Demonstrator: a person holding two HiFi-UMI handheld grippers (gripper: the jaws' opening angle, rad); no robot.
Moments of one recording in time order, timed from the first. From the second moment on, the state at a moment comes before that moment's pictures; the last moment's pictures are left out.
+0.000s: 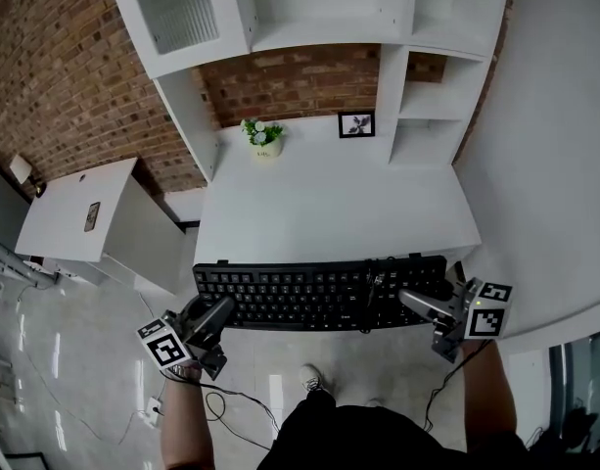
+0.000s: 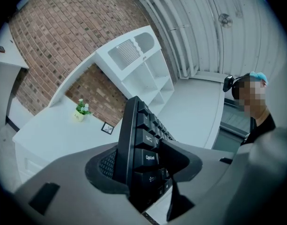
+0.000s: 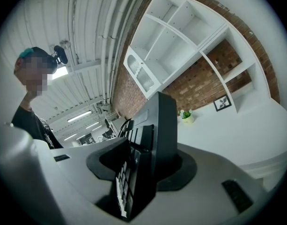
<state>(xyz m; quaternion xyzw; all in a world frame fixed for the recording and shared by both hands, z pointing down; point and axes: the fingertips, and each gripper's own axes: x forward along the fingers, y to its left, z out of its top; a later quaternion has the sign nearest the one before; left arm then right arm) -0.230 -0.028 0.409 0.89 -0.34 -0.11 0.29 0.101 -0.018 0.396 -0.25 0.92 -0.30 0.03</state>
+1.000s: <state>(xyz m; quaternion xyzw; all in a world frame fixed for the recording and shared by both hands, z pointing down) -0.306 -0.089 0.401 0.89 -0.33 -0.11 0.28 0.024 -0.075 0.388 -0.26 0.92 -0.28 0.04</state>
